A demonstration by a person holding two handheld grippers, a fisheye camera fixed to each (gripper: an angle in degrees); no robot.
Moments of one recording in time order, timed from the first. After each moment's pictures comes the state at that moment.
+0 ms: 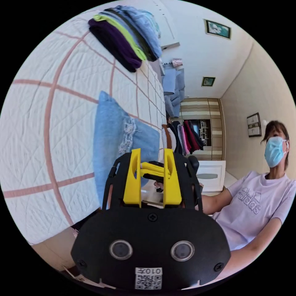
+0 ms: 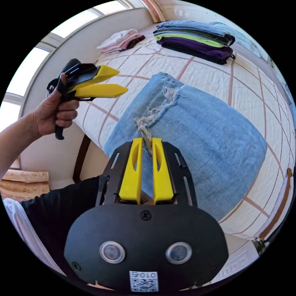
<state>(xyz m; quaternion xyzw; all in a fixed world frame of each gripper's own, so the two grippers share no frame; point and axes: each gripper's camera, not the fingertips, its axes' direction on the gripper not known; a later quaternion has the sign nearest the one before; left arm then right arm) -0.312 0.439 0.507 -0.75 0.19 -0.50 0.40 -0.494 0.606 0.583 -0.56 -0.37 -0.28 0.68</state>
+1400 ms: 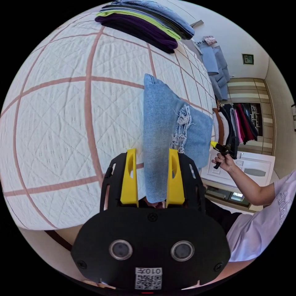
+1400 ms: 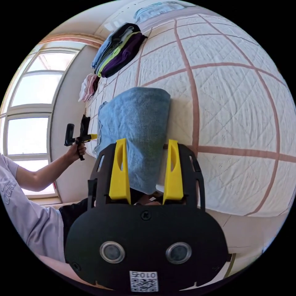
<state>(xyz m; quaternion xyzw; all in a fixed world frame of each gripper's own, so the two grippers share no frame) -0.408 0.451 0.448 -0.88 0.12 -0.27 0.37 -0.377 0.543 0.735 -0.62 -0.37 -0.02 0.69</state>
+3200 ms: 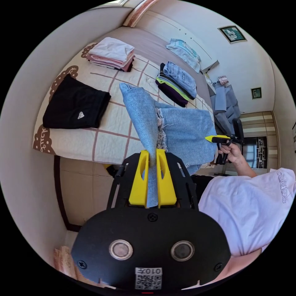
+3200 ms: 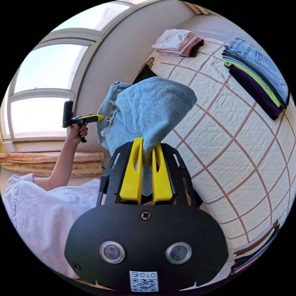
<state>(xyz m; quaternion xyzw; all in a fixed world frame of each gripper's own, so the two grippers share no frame) -0.925 -0.035 0.356 -0.85 -0.05 -0.26 0.46 -0.928 0.302 0.613 -0.64 -0.51 -0.27 0.50</state>
